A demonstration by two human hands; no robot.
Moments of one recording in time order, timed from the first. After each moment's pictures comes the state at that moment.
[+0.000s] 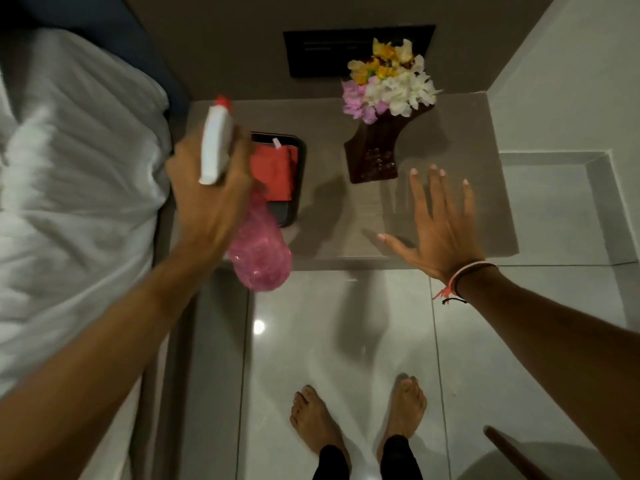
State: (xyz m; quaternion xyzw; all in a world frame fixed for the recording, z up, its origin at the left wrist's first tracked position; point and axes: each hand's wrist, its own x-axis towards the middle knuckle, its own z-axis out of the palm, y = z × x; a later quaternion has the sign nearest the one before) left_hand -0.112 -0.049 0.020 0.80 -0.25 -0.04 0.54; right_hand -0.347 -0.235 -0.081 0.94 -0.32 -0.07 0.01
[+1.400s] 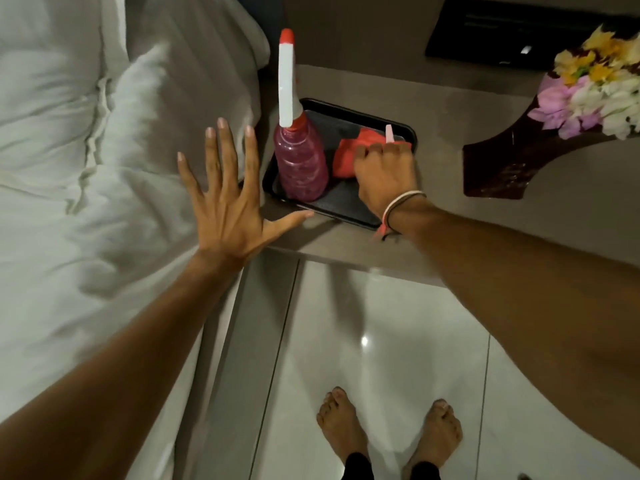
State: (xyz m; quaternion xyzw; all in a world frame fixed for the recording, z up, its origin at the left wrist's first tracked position) left_hand 0.022 0.073 -0.108 0.94 -0.35 0.04 -0.01; right_hand -0.064 -0.147 -0.115 0.97 -0.19 -0.11 0.06
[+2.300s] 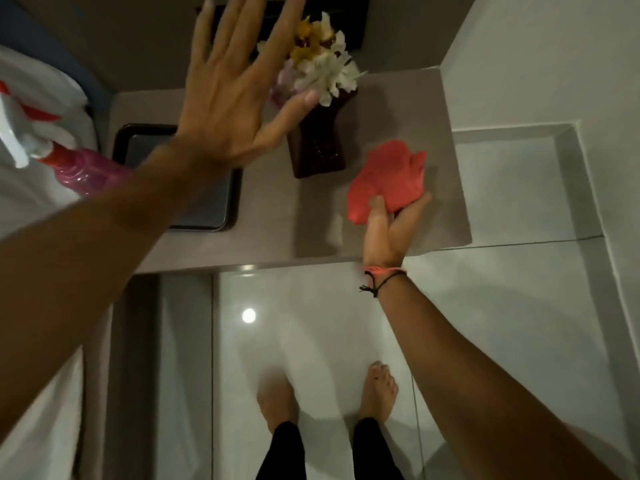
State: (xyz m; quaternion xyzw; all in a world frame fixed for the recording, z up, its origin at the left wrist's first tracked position) left_hand -0.111 -0.197 0.008 0.76 -0.62 0.16 0.10; right_hand -0.328 -0.232 -0.110 0.49 -0.54 0.45 -0.52
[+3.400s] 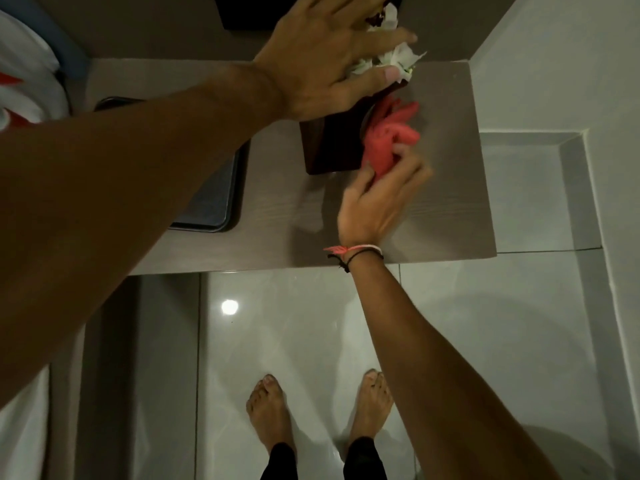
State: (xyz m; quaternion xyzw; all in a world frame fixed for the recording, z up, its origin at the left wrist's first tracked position) left_hand -0.099 -0.262 -0.013 0.68 -0.73 0.04 0.05; right_hand -0.246 -0.244 -0.146 0.64 -0.58 0.45 -0.23
